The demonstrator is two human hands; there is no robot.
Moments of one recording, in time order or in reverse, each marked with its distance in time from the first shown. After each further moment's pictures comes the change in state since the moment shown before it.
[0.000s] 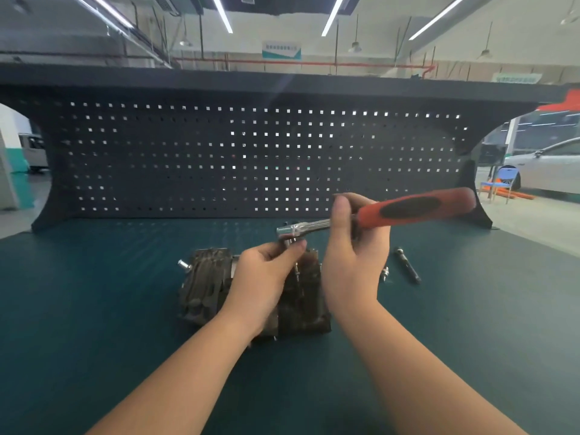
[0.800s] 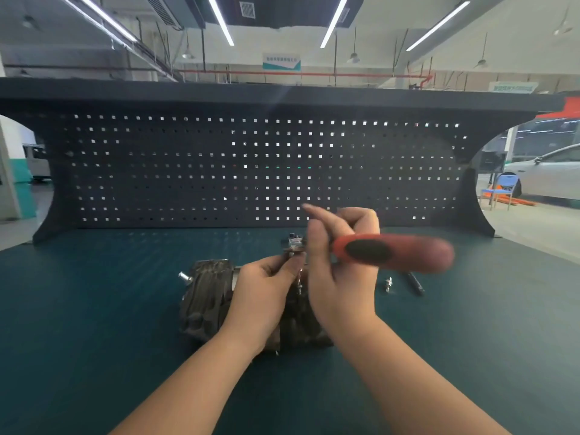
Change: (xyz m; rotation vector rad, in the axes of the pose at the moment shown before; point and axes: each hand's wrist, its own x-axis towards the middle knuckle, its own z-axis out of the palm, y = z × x) left_hand -0.005 0.001 -0.002 0.026 -0.004 0.045; right_hand -0.006 -0.002 0.001 -0.206 -0.187 -0.271
